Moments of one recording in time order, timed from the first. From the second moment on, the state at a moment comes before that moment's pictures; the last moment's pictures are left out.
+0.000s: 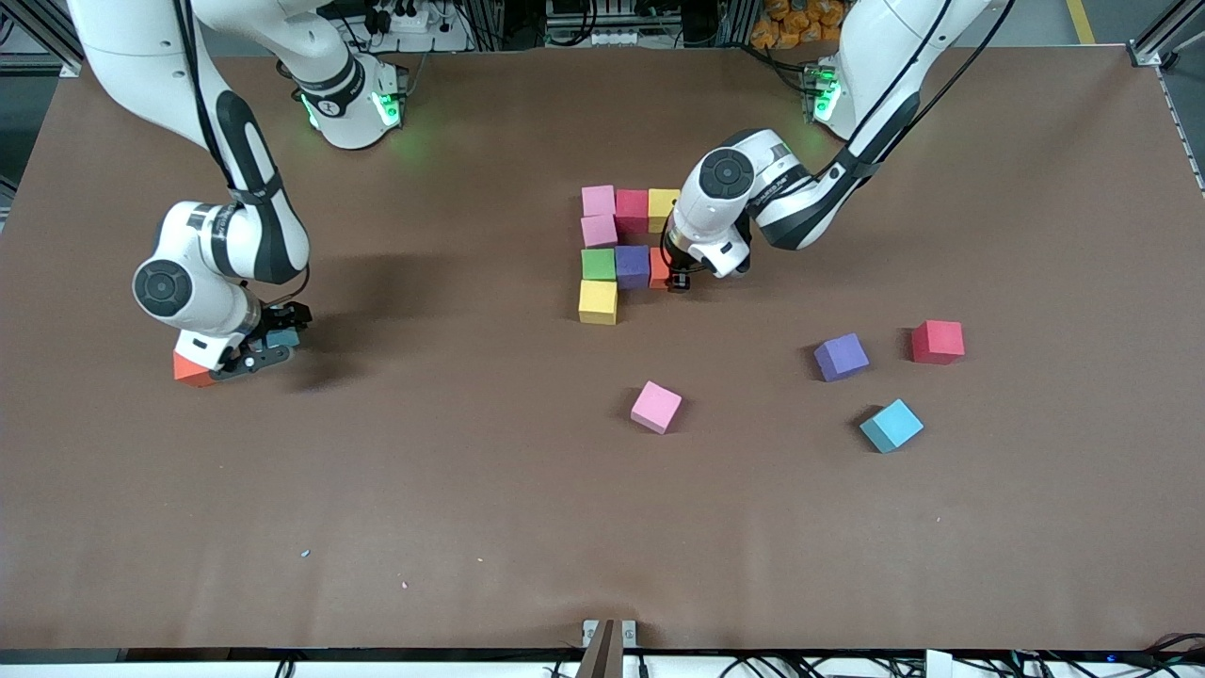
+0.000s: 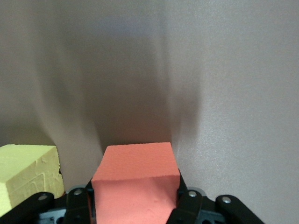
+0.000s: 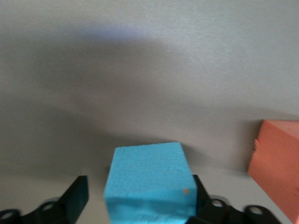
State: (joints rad) left arm -0.12 0.48 -0.66 -2.25 0.27 2.64 -2.48; right arm 0.43 0.41 -0.50 -2.27 0.08 2.44 -0.49
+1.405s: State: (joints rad) left arm -0.12 0.41 -0.67 -2.01 0.27 2.40 -2.43; right arm 0.50 0.45 -0.49 -2.02 0.20 2.16 -0.61
